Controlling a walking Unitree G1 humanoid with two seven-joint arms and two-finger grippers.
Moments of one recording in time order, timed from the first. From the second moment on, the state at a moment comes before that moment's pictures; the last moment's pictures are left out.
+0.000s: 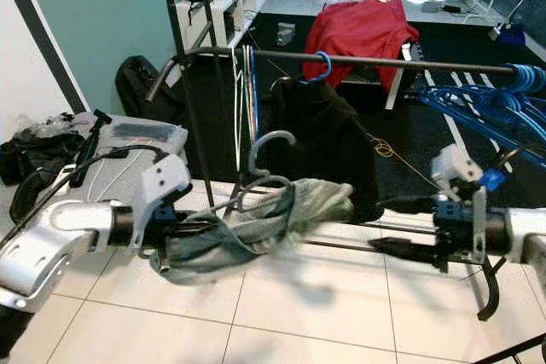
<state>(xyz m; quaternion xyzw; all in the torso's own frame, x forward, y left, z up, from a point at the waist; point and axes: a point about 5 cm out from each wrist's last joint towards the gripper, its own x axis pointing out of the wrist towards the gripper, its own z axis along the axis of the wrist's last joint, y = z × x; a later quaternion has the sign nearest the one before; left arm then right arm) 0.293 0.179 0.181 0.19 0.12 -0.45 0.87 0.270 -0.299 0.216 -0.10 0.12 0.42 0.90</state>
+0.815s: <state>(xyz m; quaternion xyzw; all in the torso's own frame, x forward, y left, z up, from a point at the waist) 0.302 0.110 0.160 -0.02 0.02 -0.28 0.96 0.295 -0.227 0.122 0.09 0.09 0.08 0.99</state>
